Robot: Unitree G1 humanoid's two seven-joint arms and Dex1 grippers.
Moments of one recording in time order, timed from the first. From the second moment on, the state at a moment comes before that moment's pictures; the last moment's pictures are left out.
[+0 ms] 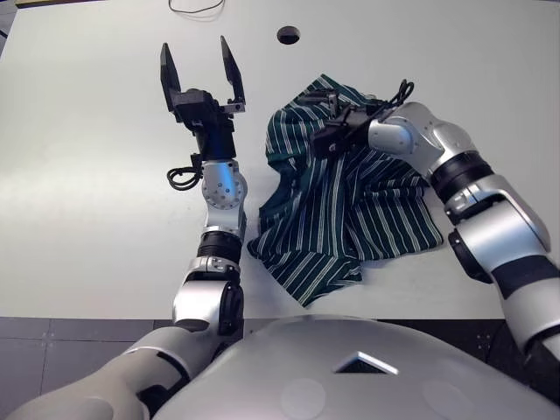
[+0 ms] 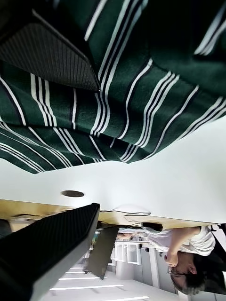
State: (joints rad) left arm -0.32 0.02 0.08 0.69 0.12 -0.88 0.22; right arm -0.86 -0.23 0.63 1.05 -0.72 -0.61 0.33
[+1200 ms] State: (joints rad) left arm -0.40 0.32 -0.07 0.67 0.52 -0.68 0.22; right arm 0.01 -0.82 0.26 -0.05 -0.49 -0.62 0.53
